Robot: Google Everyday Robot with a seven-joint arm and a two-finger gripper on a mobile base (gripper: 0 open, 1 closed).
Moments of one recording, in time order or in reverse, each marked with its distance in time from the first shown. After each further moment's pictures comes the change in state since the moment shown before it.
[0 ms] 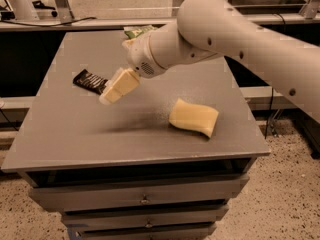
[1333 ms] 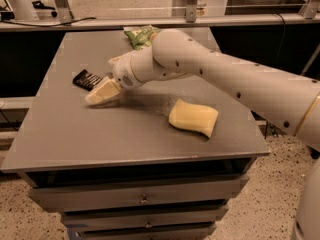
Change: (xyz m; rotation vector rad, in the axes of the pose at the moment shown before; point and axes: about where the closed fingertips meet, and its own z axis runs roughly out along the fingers) arm 0.027 -0.028 0.099 0.006 -0.074 0.107
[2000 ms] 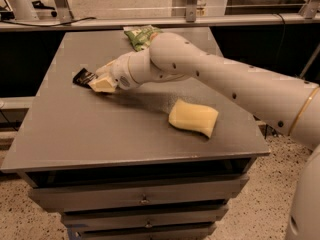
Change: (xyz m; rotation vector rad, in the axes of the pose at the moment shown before) arm 0.001 -0.002 0.012 0.002 -0.026 0.019
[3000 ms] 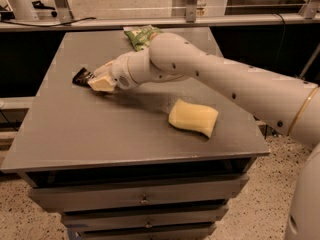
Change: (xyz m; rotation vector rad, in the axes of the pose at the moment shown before) arm 0.000 -0.001 0.002 0.001 -0.005 0.015
